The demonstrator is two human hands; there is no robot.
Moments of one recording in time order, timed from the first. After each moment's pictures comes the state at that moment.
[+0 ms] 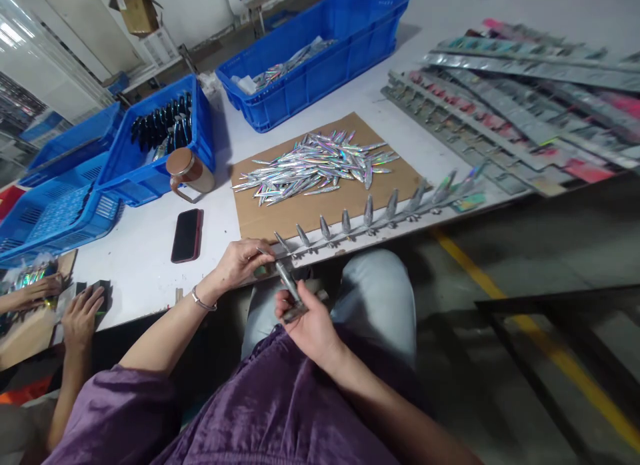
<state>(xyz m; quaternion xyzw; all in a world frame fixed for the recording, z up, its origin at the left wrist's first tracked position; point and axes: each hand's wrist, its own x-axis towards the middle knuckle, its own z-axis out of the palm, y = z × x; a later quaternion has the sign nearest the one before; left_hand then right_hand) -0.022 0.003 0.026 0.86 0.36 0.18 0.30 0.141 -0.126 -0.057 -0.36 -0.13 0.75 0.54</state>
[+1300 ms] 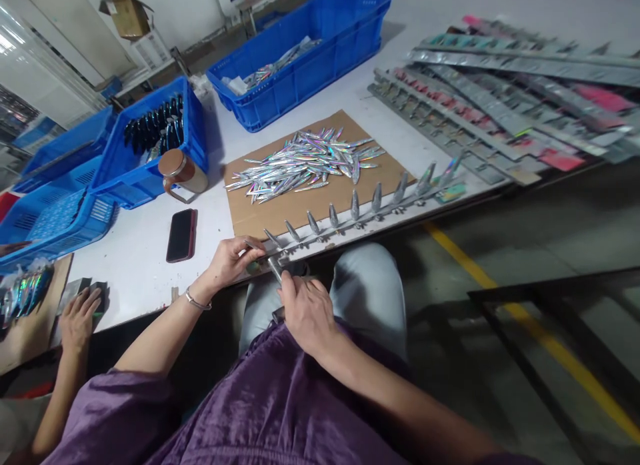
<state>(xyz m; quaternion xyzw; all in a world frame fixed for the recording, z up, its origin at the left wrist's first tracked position) -0.025 0.000 0.023 0.86 0.36 0.23 0.28 0.165 -0.126 -0.040 -0.57 -0.76 -0.06 0.30</state>
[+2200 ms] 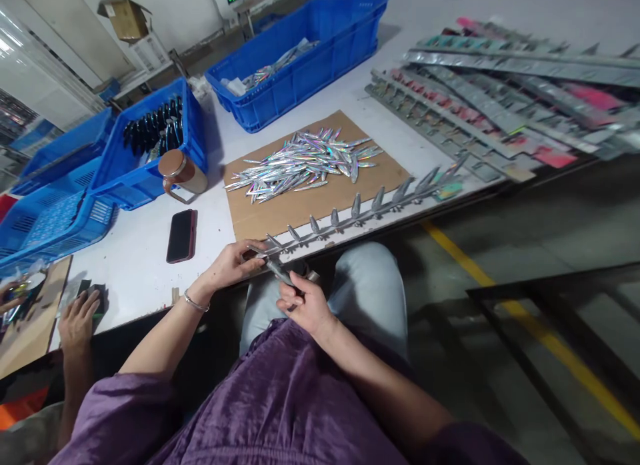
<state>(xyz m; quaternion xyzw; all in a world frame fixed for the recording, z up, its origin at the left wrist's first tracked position) -0.034 -0.002 0.020 0.82 0.39 0.17 0.37 0.154 -0.107 -0.080 -0.23 -0.09 0.82 0.51</state>
